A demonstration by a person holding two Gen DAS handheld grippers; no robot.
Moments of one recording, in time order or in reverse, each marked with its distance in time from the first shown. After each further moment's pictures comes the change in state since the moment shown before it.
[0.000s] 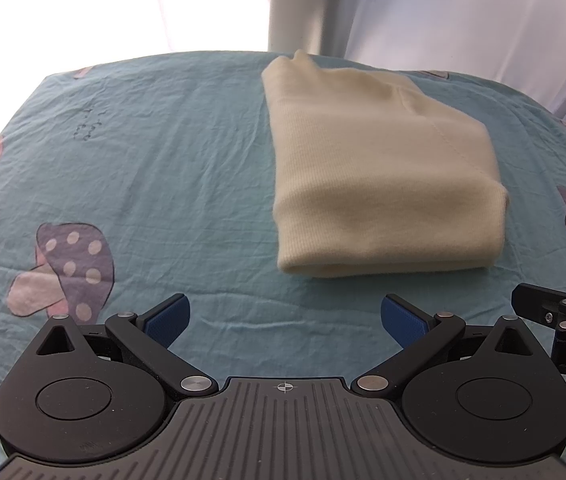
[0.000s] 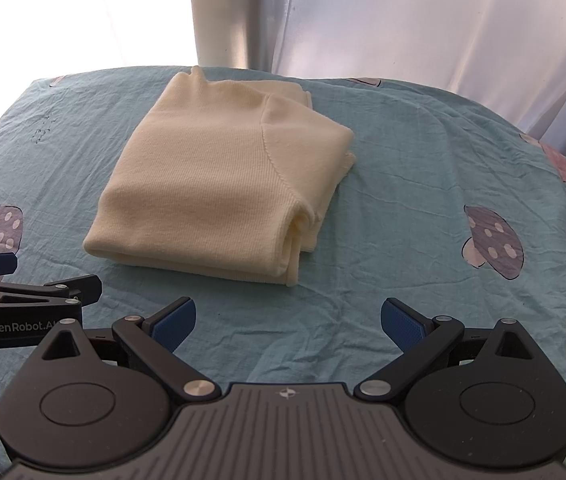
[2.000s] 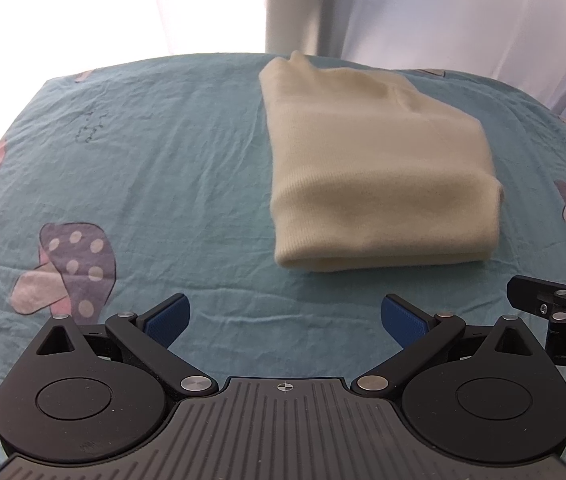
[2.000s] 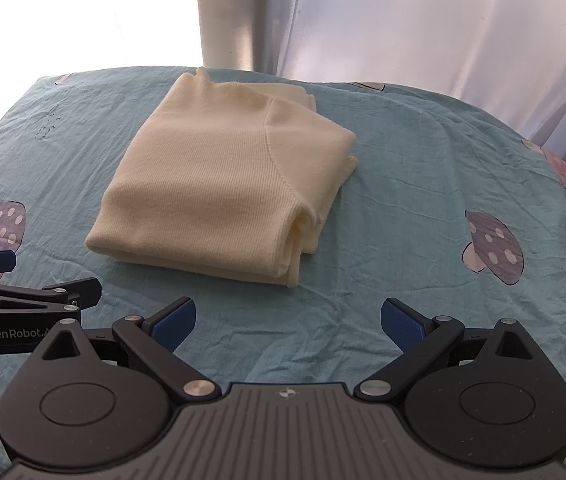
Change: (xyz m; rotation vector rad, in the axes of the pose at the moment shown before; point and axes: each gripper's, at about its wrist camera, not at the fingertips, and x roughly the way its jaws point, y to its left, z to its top) left arm -0.006 -0.008 -0.002 0.004 -0.001 0.018; right arm -0.004 0.003 -0.001 -0.005 -0.014 -0.001
